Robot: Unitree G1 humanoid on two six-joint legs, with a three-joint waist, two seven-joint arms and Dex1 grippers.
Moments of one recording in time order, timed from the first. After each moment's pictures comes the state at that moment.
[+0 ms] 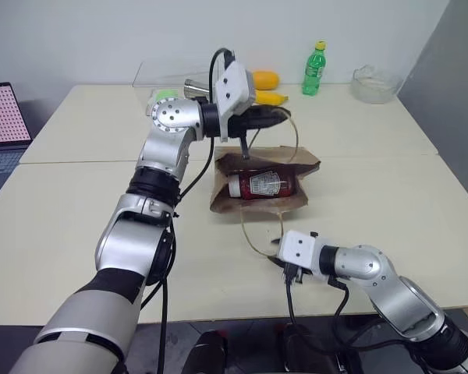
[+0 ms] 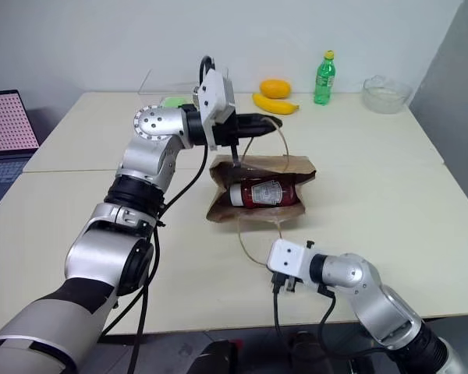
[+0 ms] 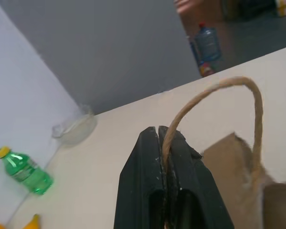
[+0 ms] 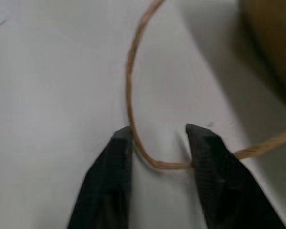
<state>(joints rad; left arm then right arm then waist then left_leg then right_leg) -1.17 0.32 -0.10 0.71 -0.19 -0.14 -1.22 -0.23 -0.61 0.42 -0.57 -0.08 0.62 0.70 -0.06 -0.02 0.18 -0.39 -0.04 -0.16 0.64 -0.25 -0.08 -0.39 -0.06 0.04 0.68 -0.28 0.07</state>
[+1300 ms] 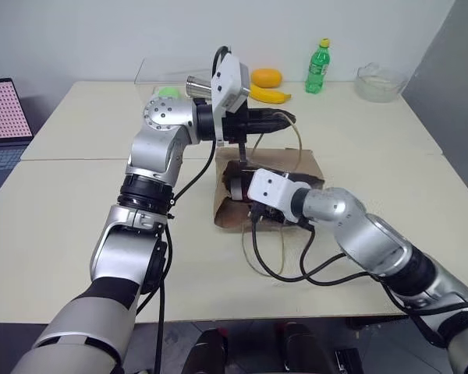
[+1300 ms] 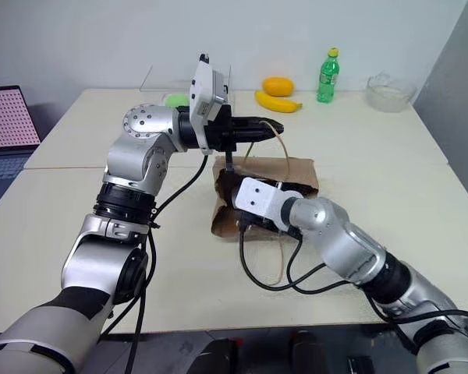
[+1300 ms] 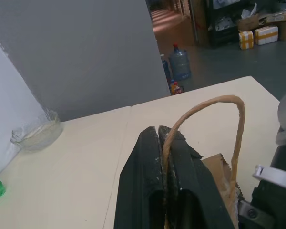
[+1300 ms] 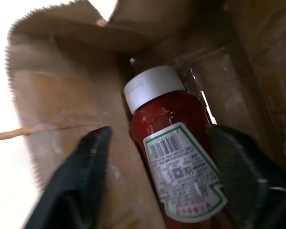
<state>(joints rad) -1.12 0.35 -0.09 0.47 -0.30 0.13 -1.25 -0.81 -0.53 0.68 -0.35 -0.07 0.88 0.52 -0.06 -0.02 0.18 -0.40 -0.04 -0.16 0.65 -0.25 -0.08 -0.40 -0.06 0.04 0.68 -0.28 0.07</state>
